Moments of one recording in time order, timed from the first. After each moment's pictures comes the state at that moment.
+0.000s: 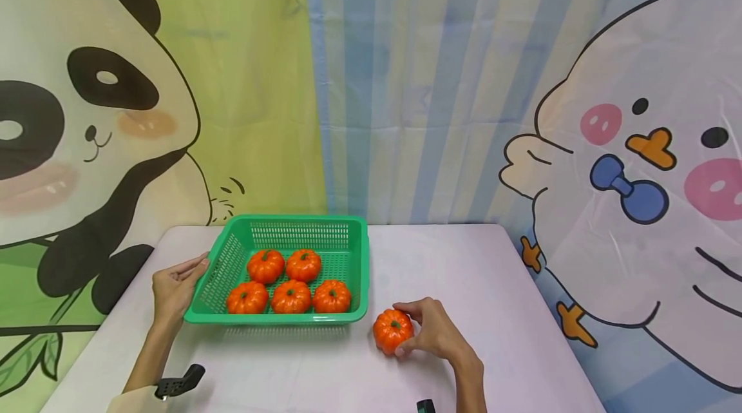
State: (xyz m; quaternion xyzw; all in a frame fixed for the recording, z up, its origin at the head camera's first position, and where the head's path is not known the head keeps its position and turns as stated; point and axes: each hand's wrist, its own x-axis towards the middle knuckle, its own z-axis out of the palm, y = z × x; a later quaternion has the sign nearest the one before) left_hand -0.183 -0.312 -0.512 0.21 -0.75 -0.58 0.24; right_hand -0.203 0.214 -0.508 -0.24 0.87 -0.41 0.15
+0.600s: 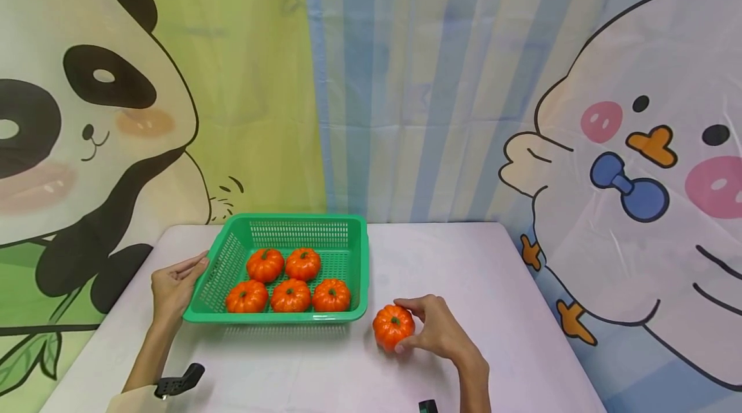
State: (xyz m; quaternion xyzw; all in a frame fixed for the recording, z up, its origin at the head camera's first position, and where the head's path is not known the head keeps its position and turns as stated) left_hand -0.185 -0.312 -0.513 0.20 -0.74 -0.59 0.25; right_hand -0.193 0.214 -0.486 -0.24 0.87 -0.40 0.13
